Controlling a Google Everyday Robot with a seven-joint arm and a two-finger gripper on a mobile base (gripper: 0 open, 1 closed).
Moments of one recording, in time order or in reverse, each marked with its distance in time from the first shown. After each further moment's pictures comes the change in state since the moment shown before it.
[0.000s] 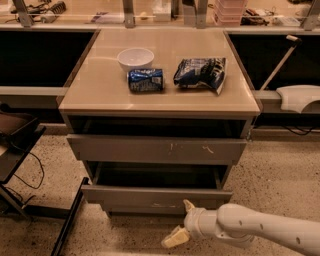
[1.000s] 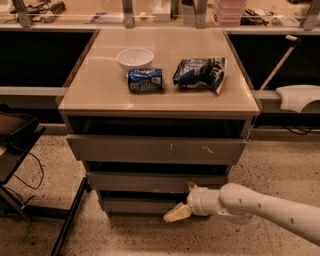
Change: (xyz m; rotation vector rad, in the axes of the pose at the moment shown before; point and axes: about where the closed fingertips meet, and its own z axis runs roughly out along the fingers) arm -0.036 -0.077 -0.003 0.060 -0.065 0.039
